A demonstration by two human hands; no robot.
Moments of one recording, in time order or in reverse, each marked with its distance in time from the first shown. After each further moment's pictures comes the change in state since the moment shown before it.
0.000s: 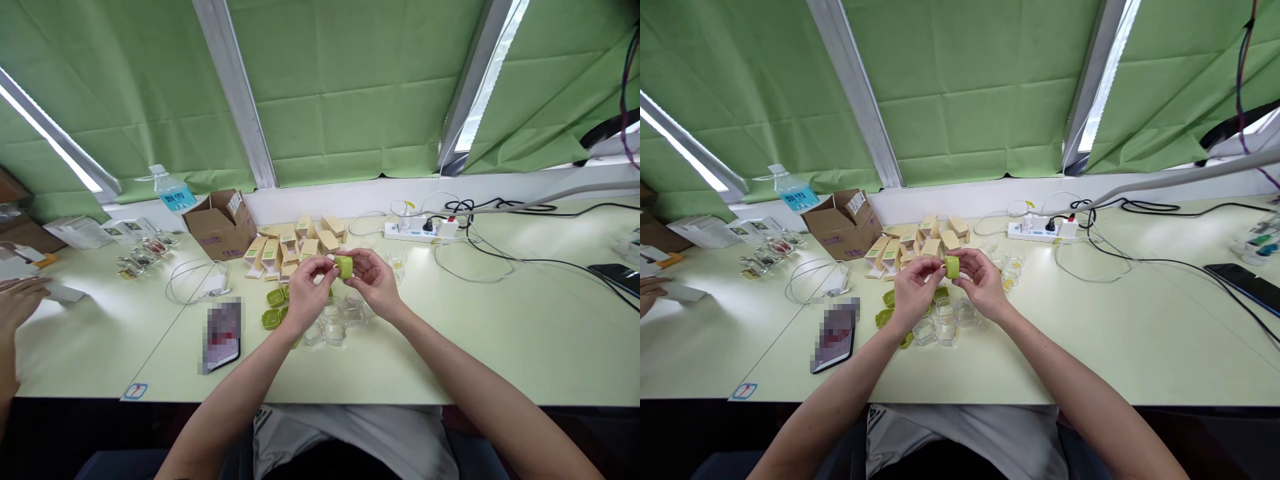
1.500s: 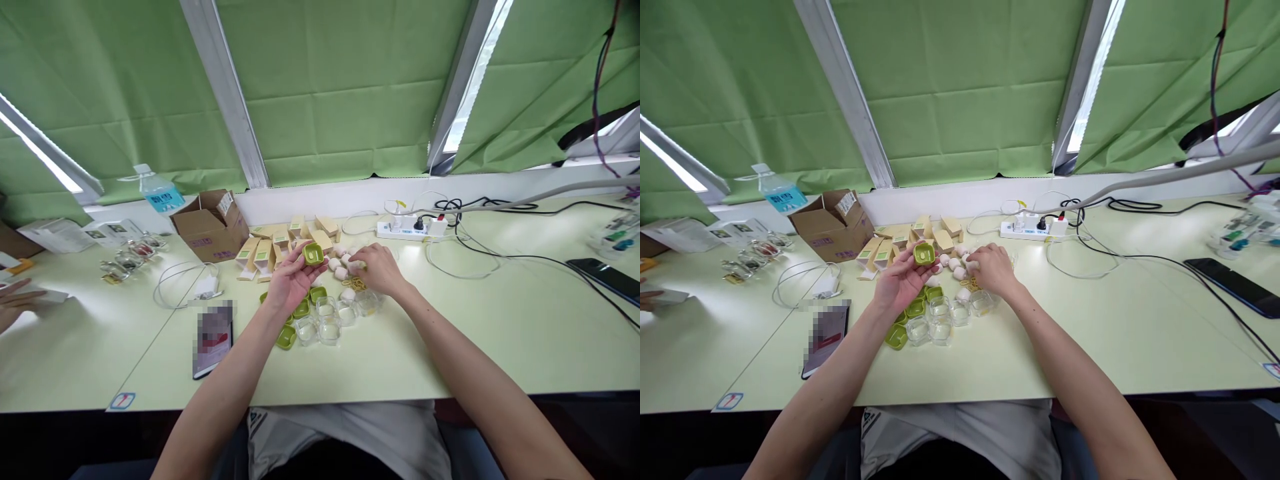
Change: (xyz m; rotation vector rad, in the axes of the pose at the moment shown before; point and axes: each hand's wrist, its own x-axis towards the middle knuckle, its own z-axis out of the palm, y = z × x) left_hand 0.029 -0.017 -0.028 -0.722 -0.099 -0.511; right_hand 0.031 0.007 -0.059 -1.429 -0.263 0.187
